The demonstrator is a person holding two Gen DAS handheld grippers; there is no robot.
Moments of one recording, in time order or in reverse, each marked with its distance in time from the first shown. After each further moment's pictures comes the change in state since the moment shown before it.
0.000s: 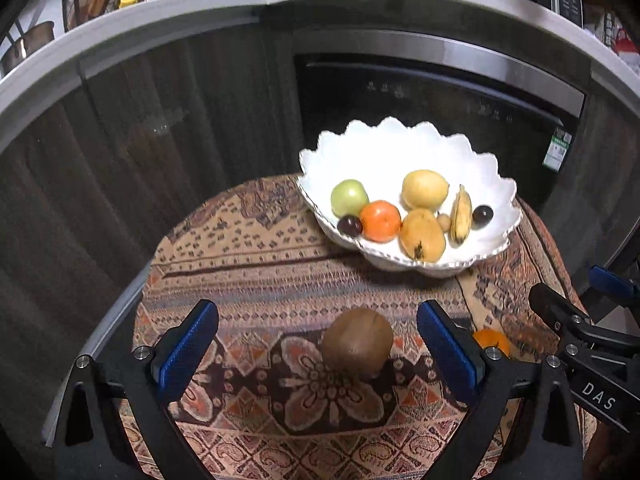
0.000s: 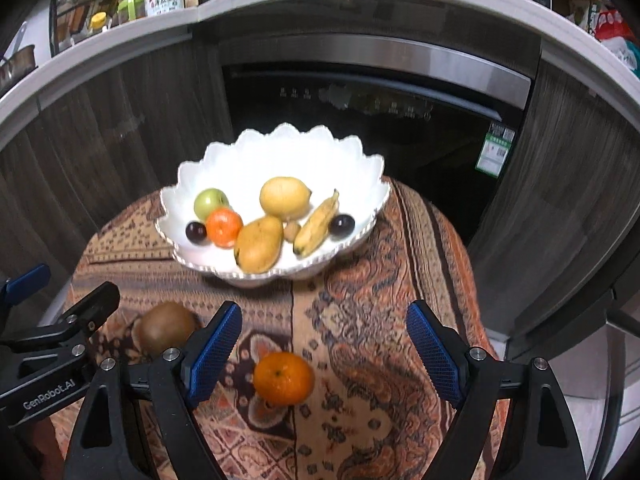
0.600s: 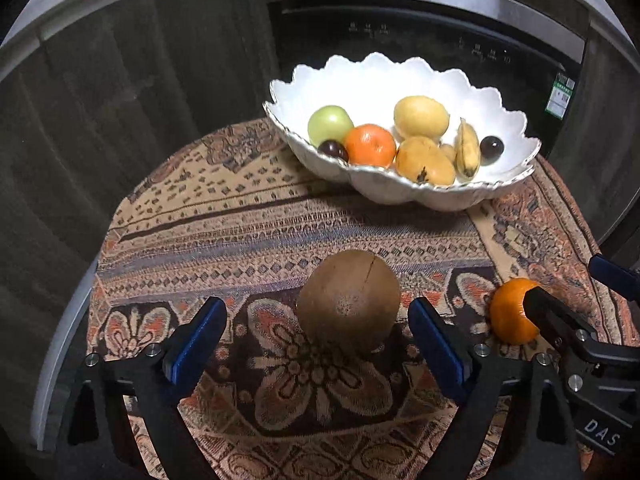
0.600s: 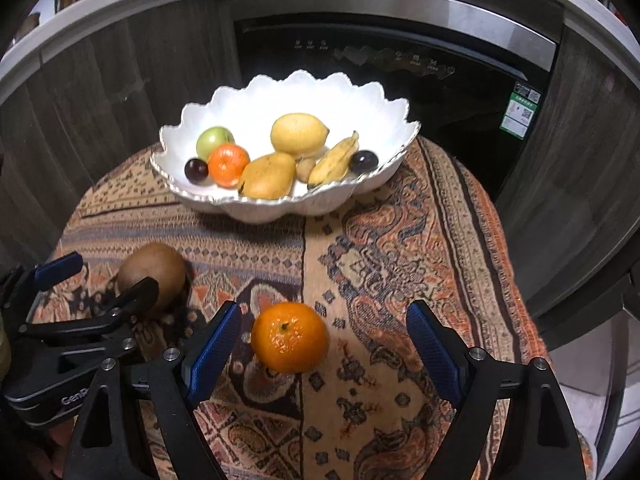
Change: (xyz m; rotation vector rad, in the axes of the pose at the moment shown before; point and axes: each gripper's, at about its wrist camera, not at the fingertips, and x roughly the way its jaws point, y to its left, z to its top) left arm 0.058 -0.011 -0.035 0.047 0.111 -0.036; right arm 0.037 0.013 -0.037 -0.044 0.091 0.019
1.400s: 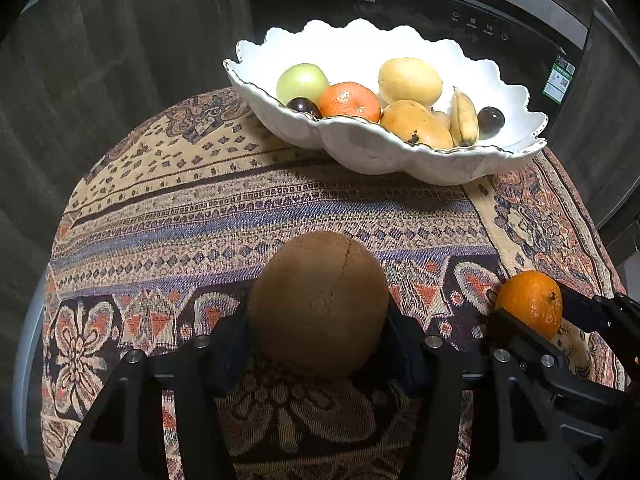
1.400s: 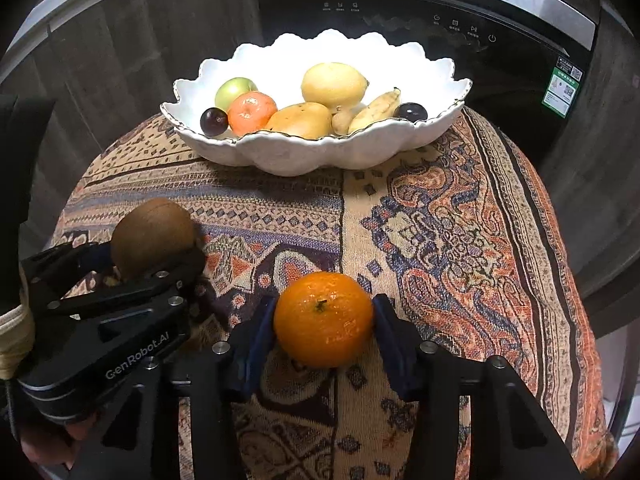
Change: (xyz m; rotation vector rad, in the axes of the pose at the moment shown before) left arm 0.035 -0.010 -0.003 -0.003 0.065 -0.074; right arm 0.032 0.014 -0.015 -0.028 0.067 0.085
